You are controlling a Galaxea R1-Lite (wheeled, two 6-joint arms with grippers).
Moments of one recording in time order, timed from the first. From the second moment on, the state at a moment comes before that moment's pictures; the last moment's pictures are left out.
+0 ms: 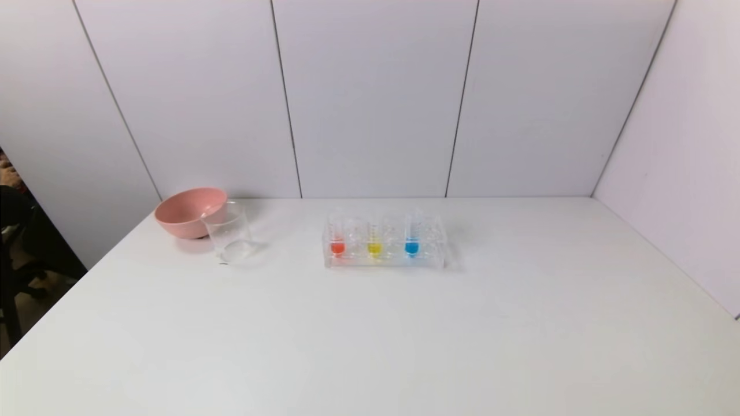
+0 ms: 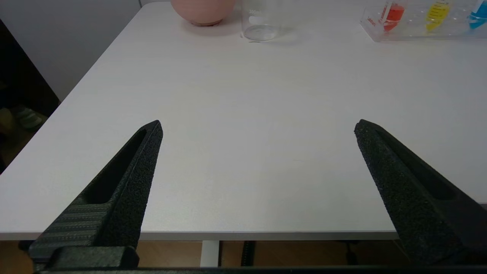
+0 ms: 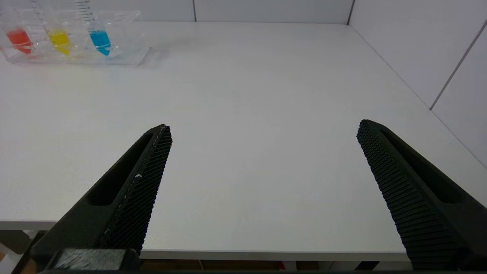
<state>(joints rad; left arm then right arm) 0.01 0.00 -0.02 0.06 0.00 -0.01 0.00 0.00 0.00 0.01 0.00 0.00</state>
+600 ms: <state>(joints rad) 0.01 0.00 -0.02 0.06 0.00 0.00 0.00 0.00 0.00 0.01 0.00 0.00</state>
